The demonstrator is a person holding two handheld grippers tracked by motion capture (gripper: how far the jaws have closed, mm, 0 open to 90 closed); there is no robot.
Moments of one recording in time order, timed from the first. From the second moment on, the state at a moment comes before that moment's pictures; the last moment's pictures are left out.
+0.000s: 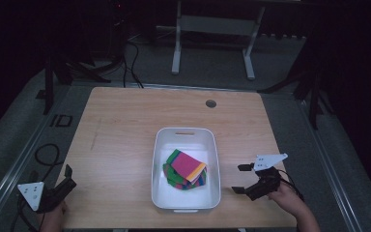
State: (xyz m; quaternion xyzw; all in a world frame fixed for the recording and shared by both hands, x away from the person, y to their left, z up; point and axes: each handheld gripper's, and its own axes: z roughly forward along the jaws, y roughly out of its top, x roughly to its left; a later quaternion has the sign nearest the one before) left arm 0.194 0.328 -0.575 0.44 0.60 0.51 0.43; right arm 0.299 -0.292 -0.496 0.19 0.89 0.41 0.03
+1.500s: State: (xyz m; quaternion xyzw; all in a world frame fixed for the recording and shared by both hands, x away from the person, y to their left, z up) left arm 0.193 0.329 -0.575 0.44 0.60 0.51 0.44; right arm 0.334 -0.113 -0.460 0.09 0.93 0.37 -0.01
